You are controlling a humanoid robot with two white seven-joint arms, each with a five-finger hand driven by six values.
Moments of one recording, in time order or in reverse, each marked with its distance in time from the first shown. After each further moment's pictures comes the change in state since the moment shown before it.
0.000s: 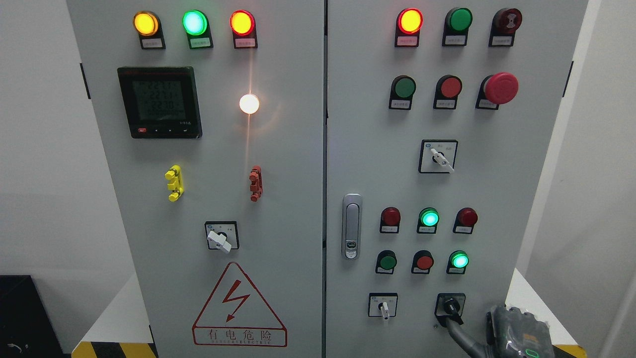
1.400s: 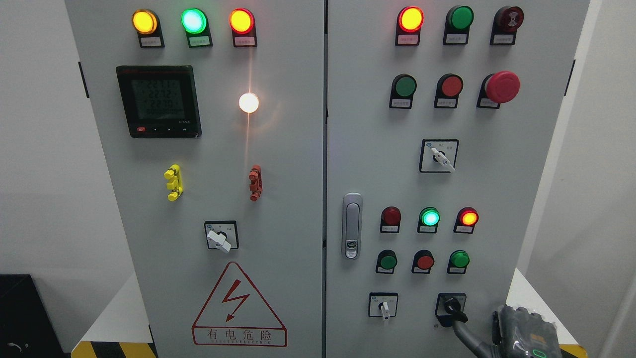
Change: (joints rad) left arm 0.000 0.000 0.000 0.000 0.000 0.000 -0.005; right arm -0.002 0.009 -0.024 -0.014 -0.006 -0.013 0.008
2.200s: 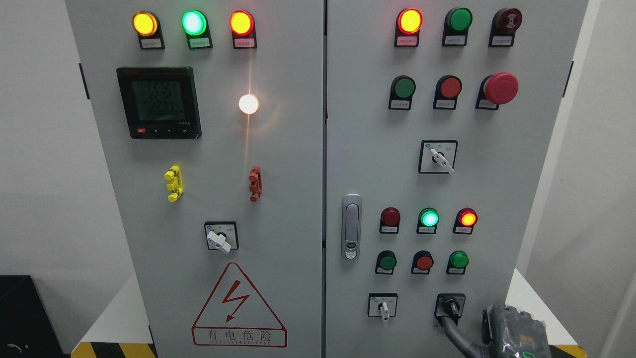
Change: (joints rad) left arm 0.000 0.000 0.000 0.000 0.000 0.000 0.000; right arm 0.038 0.012 0.042 -0.007 -0.007 -0.037 -0.060
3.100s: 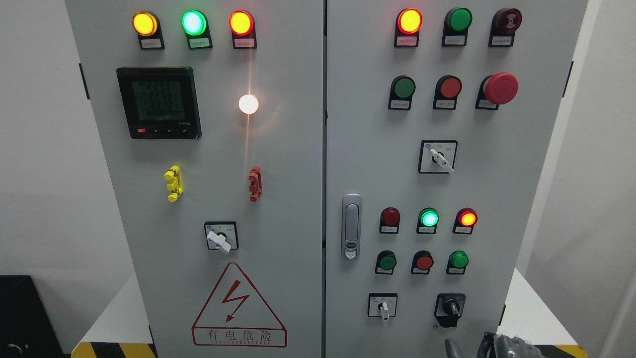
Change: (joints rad) left arm 0.000 0.000 0.000 0.000 0.000 0.000 0.000; right arm 0.201 0.002 0.035 -0.117 -0.434 -0.016 -0.210
